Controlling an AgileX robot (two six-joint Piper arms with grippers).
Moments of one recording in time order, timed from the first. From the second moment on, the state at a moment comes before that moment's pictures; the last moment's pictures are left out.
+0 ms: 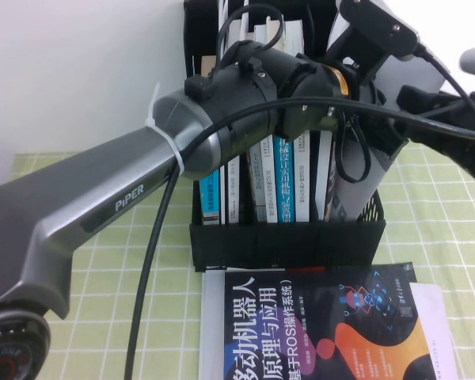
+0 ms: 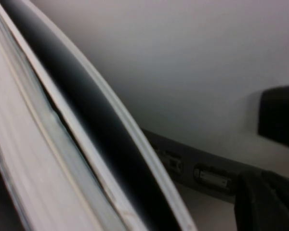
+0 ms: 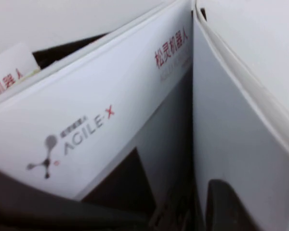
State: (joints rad) right arm 0.30 1.62 -0.82 -0.02 -0.57 0.31; left arm -0.72 2.01 -1.84 0.01 0.46 0.17
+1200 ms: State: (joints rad) right arm 0.20 1.07 -1.25 -1.63 -0.88 1.87; left arm -0.57 1.12 -1.27 0.09 0.55 -0.07
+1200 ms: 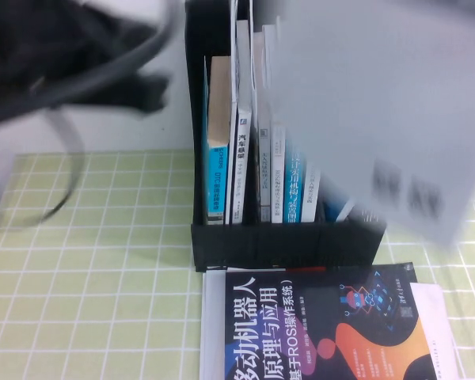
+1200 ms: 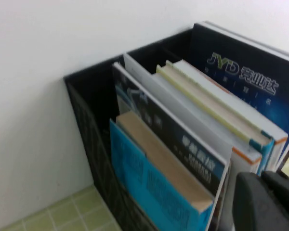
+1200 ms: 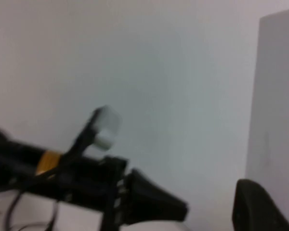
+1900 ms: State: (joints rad) right arm 0.24 1.23 -1.32 -1.79 -0.88 1.51; left arm -0.56 0.51 -0.81 0.10 0.60 -0.34
